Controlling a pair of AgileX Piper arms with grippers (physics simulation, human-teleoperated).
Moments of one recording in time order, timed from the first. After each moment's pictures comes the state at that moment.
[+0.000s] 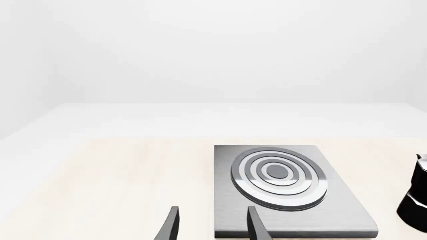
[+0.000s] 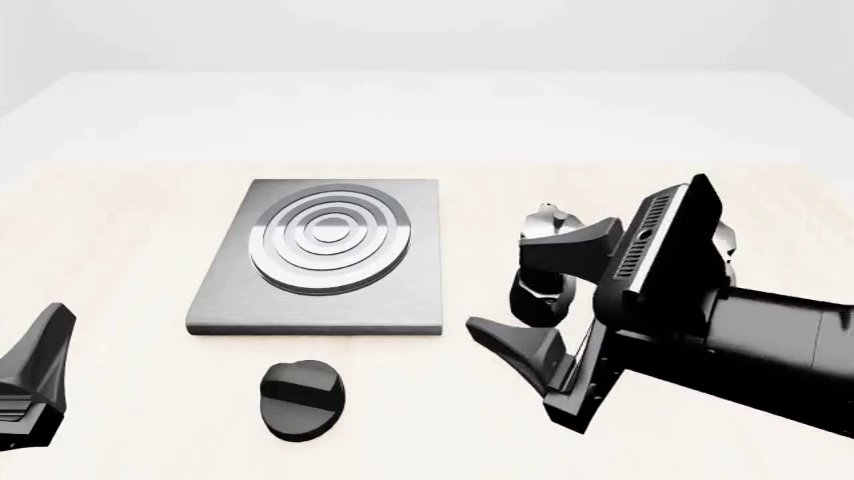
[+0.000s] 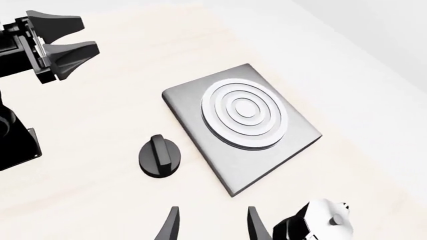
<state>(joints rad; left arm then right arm) 0.00 0.01 0.00 0.00 0.00 0.88 0.93 -0.55 0.08 -0.21</state>
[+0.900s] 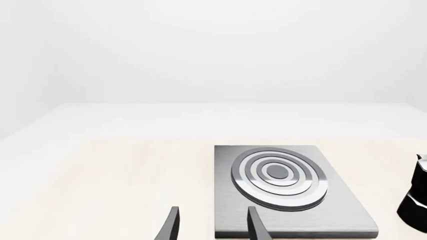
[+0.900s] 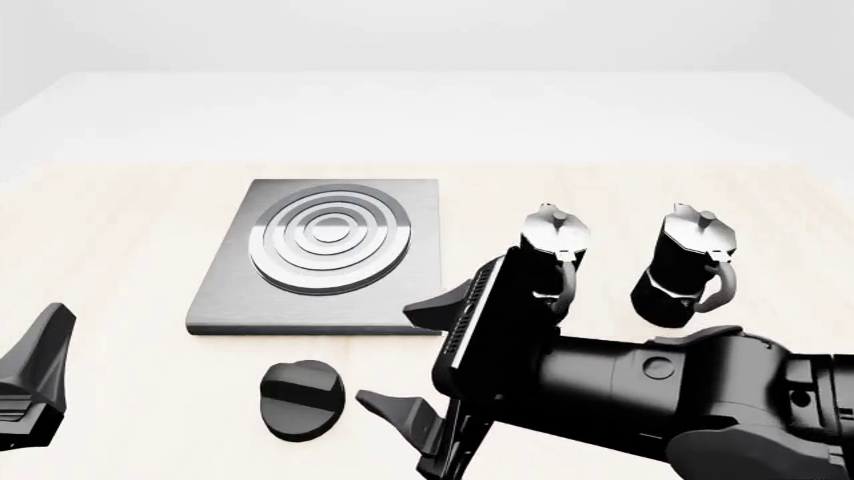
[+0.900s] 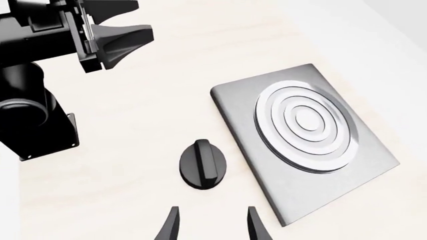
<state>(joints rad) 0.00 0.01 0.00 0.00 0.00 1.06 1.28 -0.58 -0.15 -0.18</state>
